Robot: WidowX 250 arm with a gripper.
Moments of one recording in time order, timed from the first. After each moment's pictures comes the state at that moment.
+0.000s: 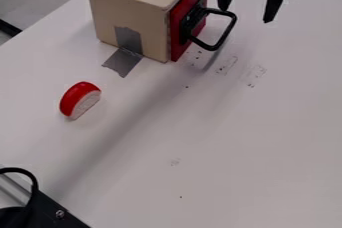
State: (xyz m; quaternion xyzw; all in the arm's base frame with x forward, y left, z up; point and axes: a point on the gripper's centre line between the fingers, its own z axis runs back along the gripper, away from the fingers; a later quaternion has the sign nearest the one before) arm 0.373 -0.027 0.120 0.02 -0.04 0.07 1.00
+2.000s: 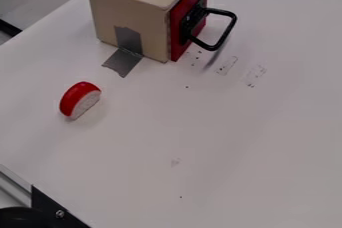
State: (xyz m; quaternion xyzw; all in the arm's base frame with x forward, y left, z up) arm 0.379 0.191 0.161 -0.01 -0.04 0.00 1.00
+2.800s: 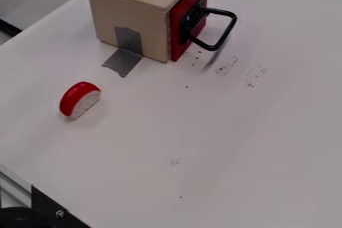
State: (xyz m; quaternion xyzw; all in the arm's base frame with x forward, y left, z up) arm 0.385 0.198 0.109 -0.03 0.02 -0.01 1.00
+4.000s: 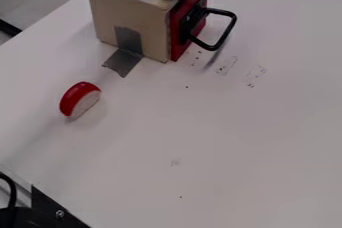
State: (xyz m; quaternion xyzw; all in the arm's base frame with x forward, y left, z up) arm 0.372 0.053 0.111 -0.03 0.02 -0.01 1.00
